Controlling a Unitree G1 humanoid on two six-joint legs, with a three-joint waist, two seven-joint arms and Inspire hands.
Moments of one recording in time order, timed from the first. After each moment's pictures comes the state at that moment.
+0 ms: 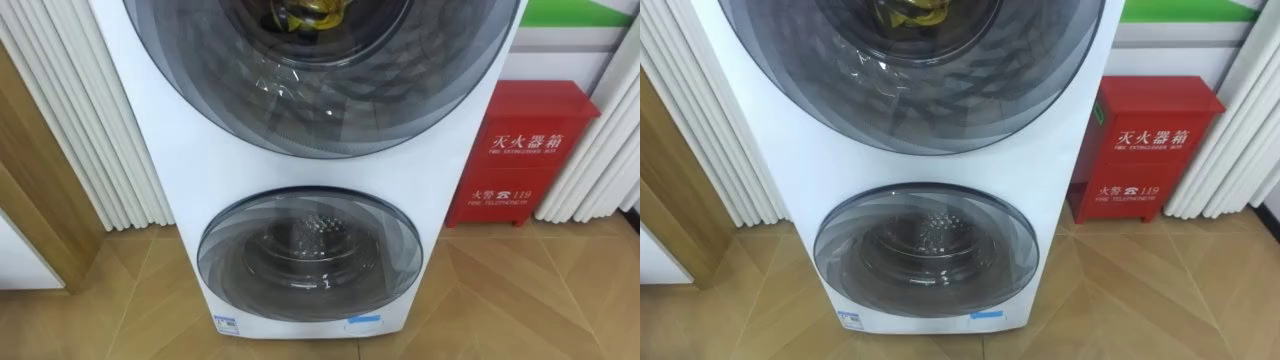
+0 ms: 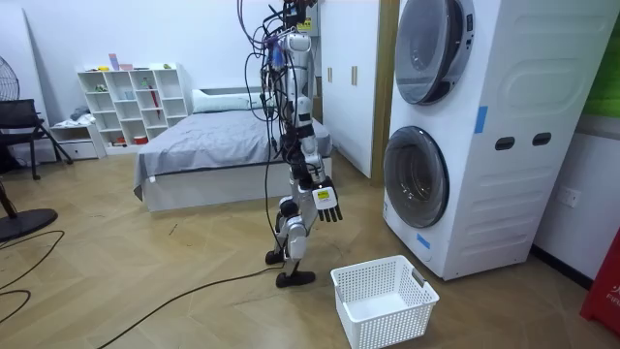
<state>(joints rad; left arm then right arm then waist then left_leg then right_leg) 0.20 0.17 0.03 1.12 0.08 -0.03 0.22 0.10 -0.20 0.16 1.24 0.45 -0.02 0.16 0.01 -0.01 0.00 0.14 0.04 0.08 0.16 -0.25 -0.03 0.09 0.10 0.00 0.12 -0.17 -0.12</state>
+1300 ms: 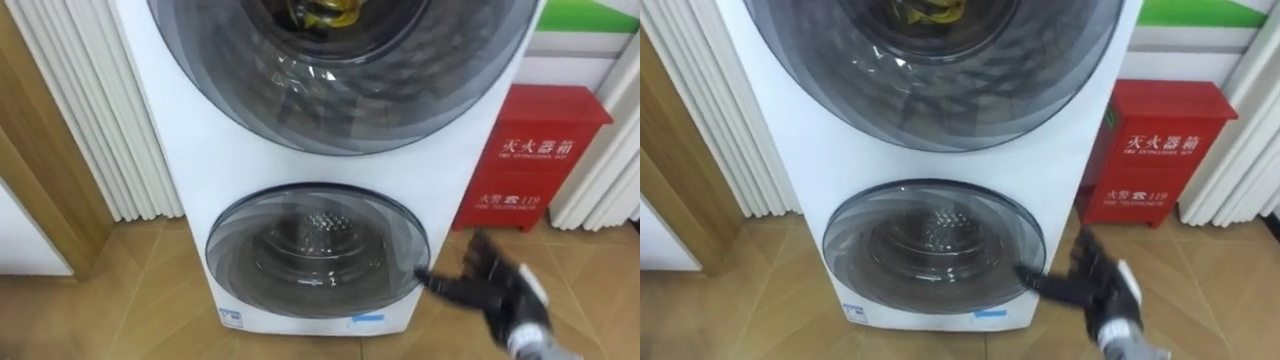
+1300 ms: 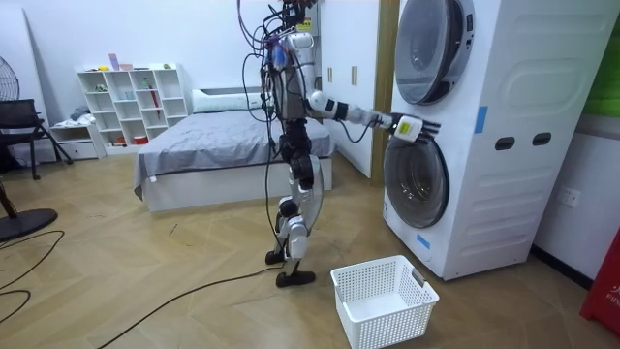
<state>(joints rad) 0.20 0.22 0.06 1.10 0.14 0.00 0.17 -0.15 -0.29 -0.01 0.37 0.43 -0.02 -0.08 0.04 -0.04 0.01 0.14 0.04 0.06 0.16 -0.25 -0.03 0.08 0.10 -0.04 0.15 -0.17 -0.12</state>
